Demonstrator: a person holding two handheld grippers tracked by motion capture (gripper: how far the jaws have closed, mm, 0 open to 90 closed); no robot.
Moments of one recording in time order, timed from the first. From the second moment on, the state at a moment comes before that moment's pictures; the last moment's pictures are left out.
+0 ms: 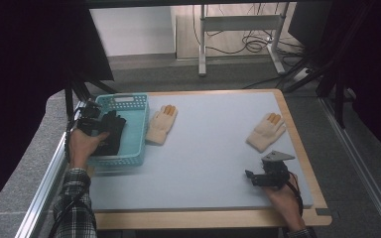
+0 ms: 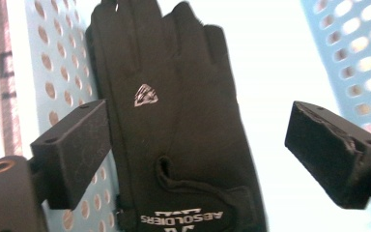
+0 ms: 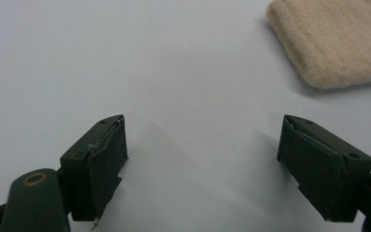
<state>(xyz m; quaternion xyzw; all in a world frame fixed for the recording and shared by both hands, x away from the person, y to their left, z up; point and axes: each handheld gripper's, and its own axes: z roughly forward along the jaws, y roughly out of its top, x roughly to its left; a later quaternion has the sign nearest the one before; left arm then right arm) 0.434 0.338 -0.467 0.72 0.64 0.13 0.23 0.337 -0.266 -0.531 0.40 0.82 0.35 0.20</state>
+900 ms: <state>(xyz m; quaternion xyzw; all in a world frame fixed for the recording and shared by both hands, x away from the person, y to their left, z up) 0.455 0.166 -0.439 0.81 0.48 0.10 0.31 0.336 -0.266 -0.531 0.40 0.82 0.35 0.20</state>
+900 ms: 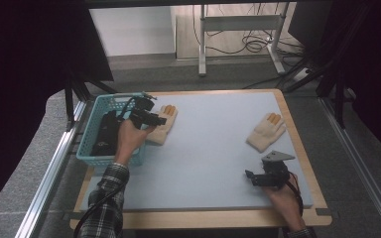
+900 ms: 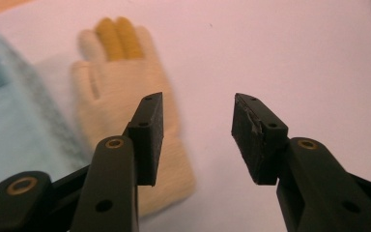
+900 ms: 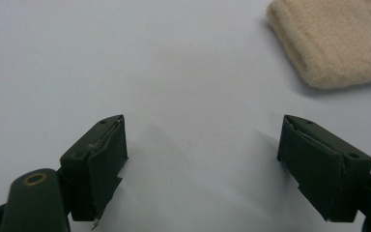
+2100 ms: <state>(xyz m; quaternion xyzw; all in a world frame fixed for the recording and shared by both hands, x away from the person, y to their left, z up) 0.454 0.093 -0.450 0.84 0.47 0.15 0.22 0.337 -0.266 -0.531 0.40 0.82 0.35 0.20</state>
